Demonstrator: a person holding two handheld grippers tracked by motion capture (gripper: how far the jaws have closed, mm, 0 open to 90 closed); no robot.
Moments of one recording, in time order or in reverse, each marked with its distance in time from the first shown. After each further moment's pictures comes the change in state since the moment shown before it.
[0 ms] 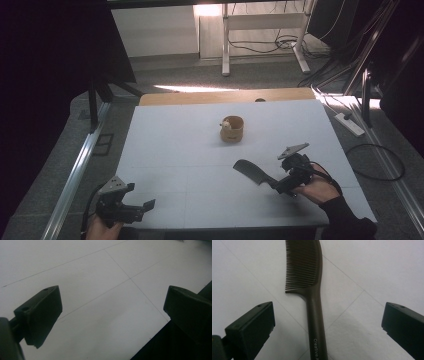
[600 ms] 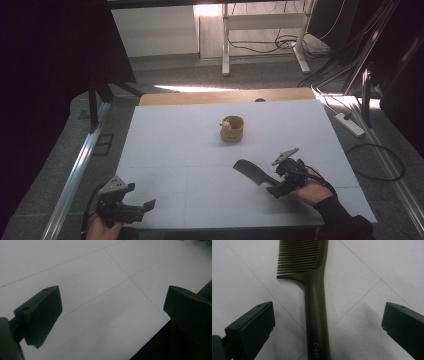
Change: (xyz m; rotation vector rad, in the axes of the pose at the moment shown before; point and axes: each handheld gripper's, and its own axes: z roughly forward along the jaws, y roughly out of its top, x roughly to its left) left arm 0.000 0.000 0.001 0.004 0.001 0.003; right arm 0.003 -0.008 0.028 0.093 -0.006 -0.045
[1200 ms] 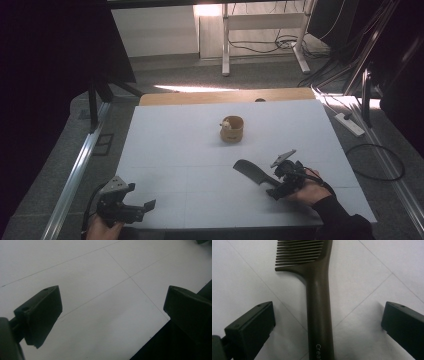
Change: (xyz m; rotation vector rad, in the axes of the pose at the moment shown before) left arm -0.001 0.000 0.001 0.008 0.002 0.004; right arm 0.000 -0.002 0.007 0.036 0.014 -0.005
